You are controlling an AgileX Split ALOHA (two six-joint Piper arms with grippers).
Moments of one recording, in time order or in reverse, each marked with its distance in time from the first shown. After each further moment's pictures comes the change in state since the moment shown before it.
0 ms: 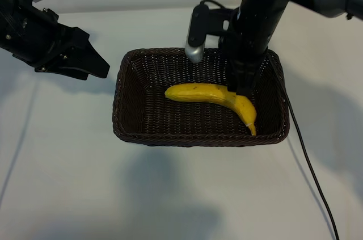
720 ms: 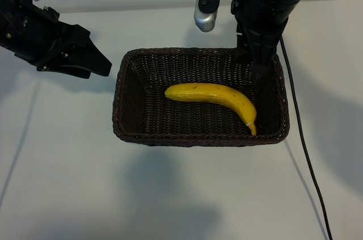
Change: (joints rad) left arm 0.000 0.000 0.000 -0.024 0.000 0.005; right arm -0.001 -0.168 -0.020 -0.014 0.045 0.009
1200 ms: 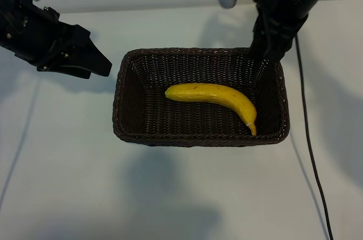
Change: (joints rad) left arm 0.000 0.000 0.000 0.000 0.000 0.000; right arm -0.148 0.000 0.000 0.172 0.066 0.014
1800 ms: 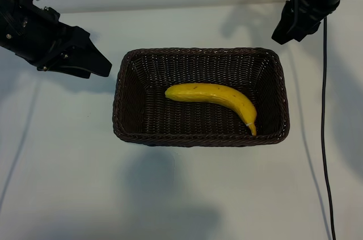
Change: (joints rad) left arm 0.000 0.000 0.000 0.000 0.000 0.026; right arm -0.140 -0.005 0.000 0.054 0.004 0.035
